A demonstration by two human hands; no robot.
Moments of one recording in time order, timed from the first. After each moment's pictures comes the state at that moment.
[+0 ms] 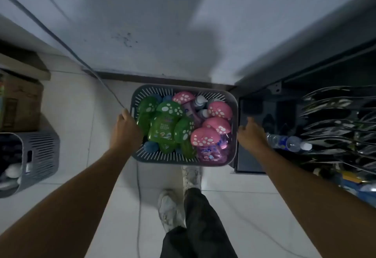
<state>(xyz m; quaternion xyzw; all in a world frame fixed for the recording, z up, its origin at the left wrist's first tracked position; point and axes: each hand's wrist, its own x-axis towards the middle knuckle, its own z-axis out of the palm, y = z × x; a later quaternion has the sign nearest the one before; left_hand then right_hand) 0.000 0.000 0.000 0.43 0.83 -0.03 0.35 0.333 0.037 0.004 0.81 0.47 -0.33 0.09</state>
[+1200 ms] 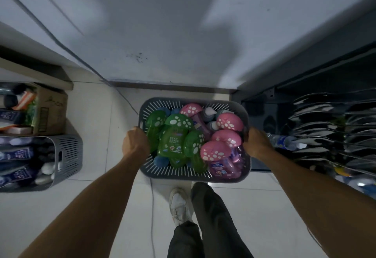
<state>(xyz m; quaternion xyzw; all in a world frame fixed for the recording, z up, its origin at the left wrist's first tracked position) 0.002 -0.011 0.027 0.36 0.87 -0.11 0.32 0.338 0.033 0.059 0.75 0.52 -0.37 0.16</state>
